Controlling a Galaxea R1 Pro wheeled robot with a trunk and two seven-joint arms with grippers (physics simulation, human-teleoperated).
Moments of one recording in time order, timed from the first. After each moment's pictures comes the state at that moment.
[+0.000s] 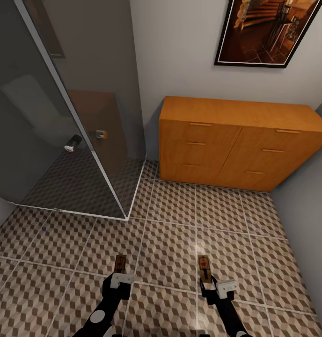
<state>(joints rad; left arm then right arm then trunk) -0.30 0.06 -0.49 -0.84 0.29 -0.06 0.25 -0.53 0.00 0.12 -0.02 0.10 -0.85 -0.10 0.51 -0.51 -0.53</state>
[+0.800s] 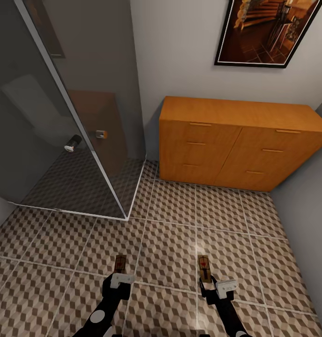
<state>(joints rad) -0.30 0.06 -0.49 -0.84 0.29 -0.06 0.25 -0.53 0.01 0.12 -0.02 0.10 -0.85 -0.10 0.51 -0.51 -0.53</state>
